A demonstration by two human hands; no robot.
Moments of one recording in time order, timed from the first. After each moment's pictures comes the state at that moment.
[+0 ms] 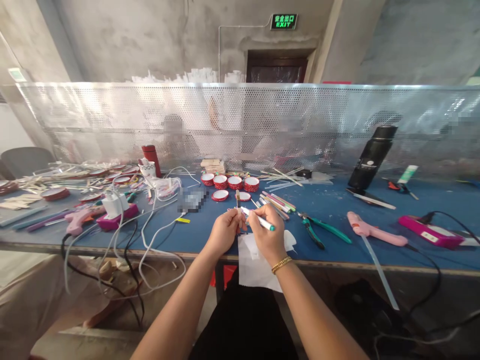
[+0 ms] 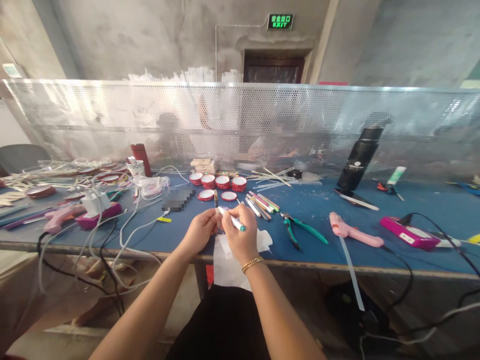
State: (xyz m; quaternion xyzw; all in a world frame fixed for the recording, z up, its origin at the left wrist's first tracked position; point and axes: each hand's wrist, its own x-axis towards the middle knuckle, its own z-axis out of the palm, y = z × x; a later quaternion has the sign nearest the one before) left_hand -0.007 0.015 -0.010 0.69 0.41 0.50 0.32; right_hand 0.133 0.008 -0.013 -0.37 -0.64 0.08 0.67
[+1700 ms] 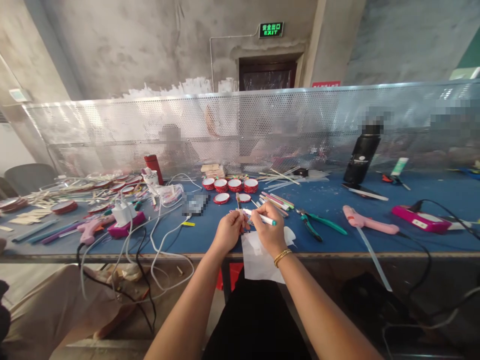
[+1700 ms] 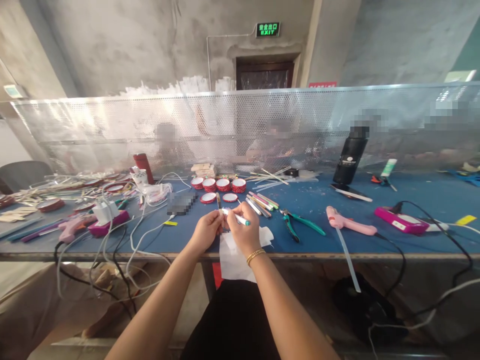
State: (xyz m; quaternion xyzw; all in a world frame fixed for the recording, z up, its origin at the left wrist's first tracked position) left_hand -0.008 0.021 -0.013 0.69 0.43 0.49 0.33; right_hand 0.131 0.004 -0.005 -0.37 -0.61 0.12 0.69
